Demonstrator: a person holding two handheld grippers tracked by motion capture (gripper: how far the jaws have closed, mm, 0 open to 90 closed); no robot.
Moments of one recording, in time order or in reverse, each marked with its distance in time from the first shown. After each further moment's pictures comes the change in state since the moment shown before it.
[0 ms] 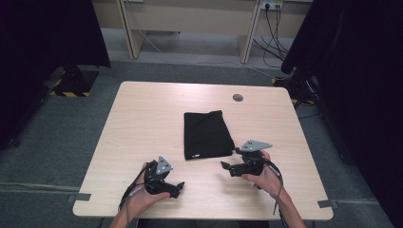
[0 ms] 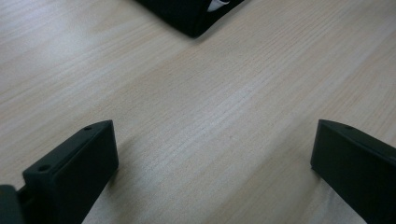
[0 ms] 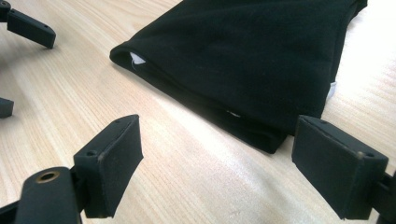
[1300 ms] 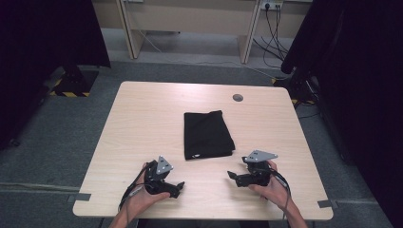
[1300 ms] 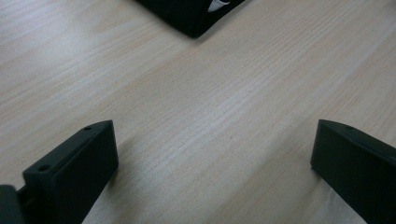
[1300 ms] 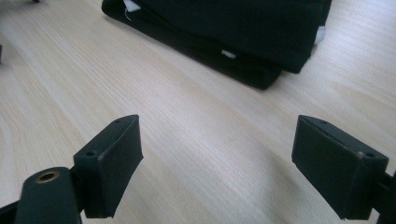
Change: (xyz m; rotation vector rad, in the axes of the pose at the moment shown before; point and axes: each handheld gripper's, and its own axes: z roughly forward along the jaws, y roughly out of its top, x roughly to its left) left arm 0.000 0.000 0.000 -0.002 0.000 -0.001; right arm 0.005 -0.029 -0.017 0.056 -0.050 -0.010
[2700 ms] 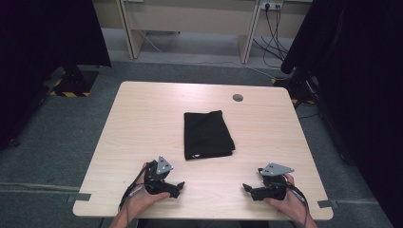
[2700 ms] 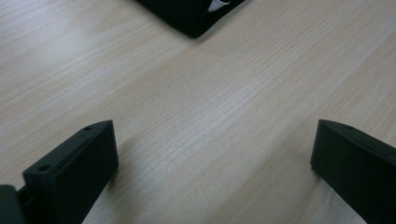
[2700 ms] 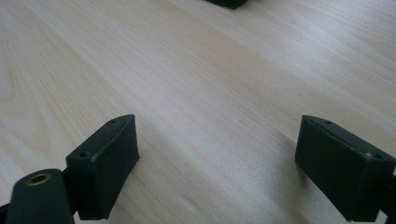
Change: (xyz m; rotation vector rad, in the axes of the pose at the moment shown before) left arm 0.000 0.000 0.000 0.000 0.000 0.000; right arm -0.007 -0.044 -0.037 0.057 -0.055 -0.005
